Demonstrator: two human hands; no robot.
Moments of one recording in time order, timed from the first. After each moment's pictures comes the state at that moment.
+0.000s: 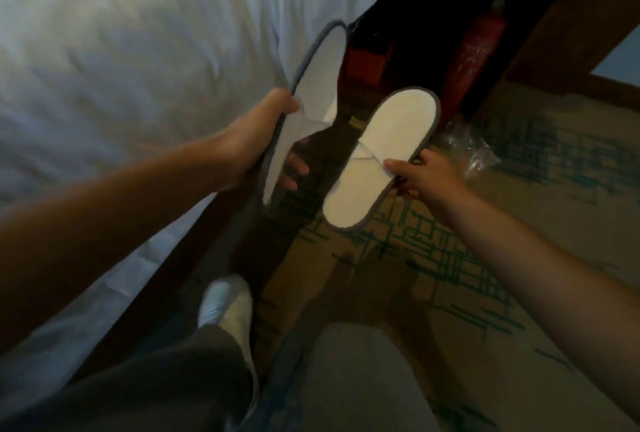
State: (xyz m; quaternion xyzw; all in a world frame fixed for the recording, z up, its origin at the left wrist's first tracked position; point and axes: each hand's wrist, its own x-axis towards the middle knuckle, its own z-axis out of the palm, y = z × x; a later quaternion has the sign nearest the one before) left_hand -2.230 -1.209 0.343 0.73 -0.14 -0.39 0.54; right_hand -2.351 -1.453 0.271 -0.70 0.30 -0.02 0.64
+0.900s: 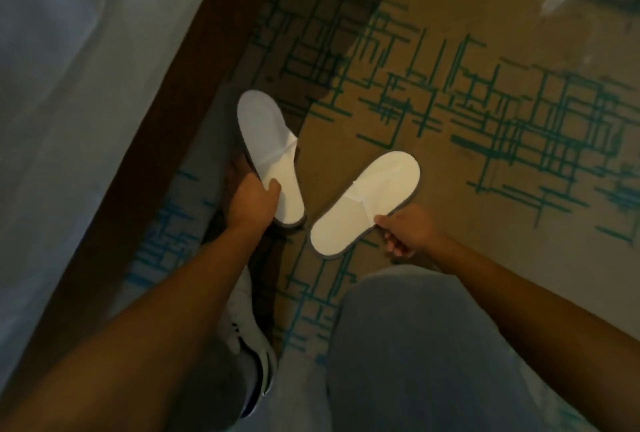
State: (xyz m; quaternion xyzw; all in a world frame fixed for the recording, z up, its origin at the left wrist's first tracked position) left_hand -2.319 -1.107 -0.020 0.94 0.01 -0.23 0.27; right_hand -2.479 -1.342 -0.008 -0.70 0.43 0.34 0.44
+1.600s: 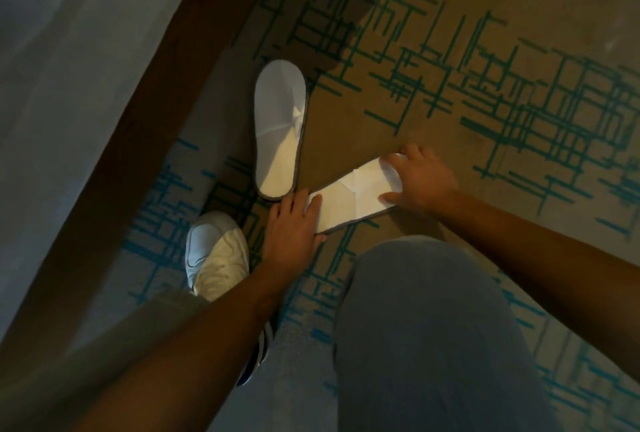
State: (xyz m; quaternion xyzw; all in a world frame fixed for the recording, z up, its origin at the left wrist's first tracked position) left_hand -2.430 -1.098 -0.044 0.93 -0.32 -0.19 0.03; right_hand -2.450 -1.364 -0.001 -0.95 0.11 0.30 0.06
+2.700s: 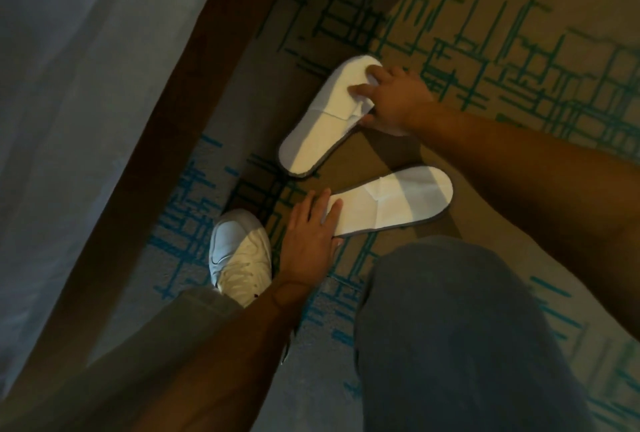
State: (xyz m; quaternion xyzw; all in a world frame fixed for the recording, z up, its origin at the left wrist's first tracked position) left_hand -2.438 -1.077 -0.059 0.92 -0.33 -0.20 0.12; right_hand -2.299 -1.345 -0.008 -0.97 -0.02 0.25 0.00
